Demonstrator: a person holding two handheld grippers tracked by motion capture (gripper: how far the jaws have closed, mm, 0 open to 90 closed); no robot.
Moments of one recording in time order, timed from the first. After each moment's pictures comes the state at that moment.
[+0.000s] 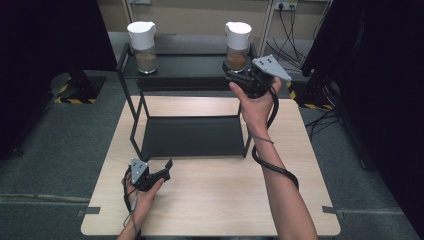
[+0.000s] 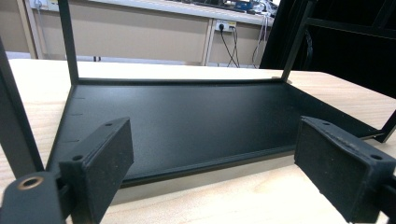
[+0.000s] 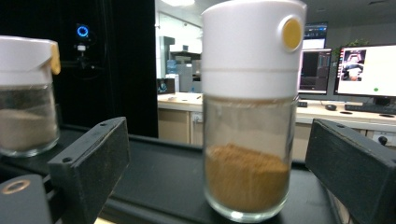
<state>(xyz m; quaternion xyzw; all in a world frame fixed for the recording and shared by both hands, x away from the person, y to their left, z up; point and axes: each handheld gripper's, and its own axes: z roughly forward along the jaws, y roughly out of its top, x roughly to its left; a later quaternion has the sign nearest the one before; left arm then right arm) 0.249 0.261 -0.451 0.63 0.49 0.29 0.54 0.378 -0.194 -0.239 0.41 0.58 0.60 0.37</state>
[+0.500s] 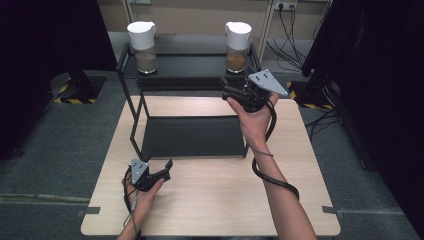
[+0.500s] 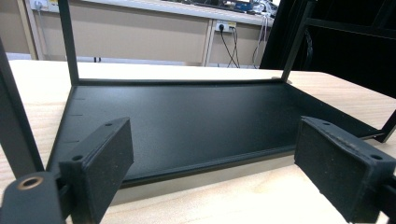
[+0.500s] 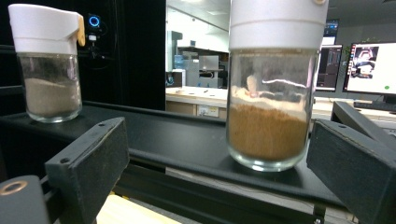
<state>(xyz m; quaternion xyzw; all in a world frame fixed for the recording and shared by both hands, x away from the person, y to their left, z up) 0.249 0.260 -0.451 0.63 0.49 0.29 0.54 0.357 -0.193 -0.259 0.40 0.59 0.60 0.36</state>
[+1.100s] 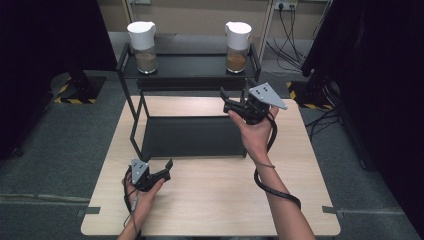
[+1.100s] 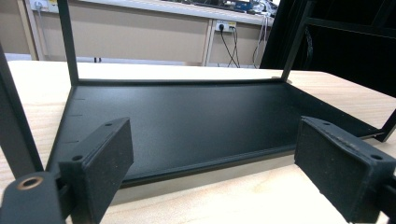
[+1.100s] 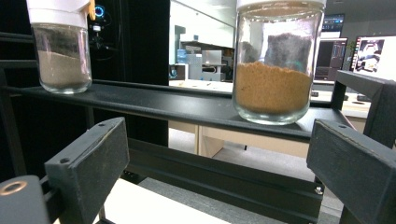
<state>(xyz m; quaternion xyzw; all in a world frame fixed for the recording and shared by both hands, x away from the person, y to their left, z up) 0.249 0.260 -0.451 0.63 0.48 0.29 0.54 0.339 -0.199 -0.279 0.39 0.60 0.60 0.36</state>
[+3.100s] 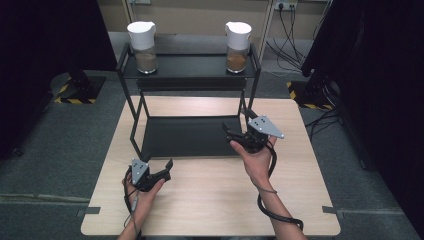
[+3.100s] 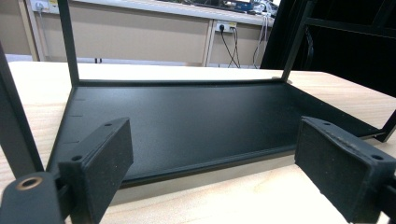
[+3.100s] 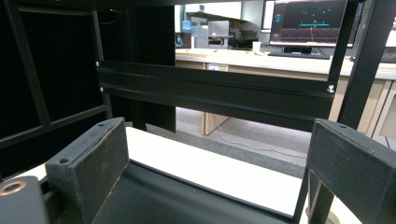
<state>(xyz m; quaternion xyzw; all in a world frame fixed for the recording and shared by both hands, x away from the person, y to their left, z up) 0.248 0.259 -0.451 0.63 0.48 0.29 0.53 0.305 -0.212 -0.341 0.41 0.63 0.57 0.32</state>
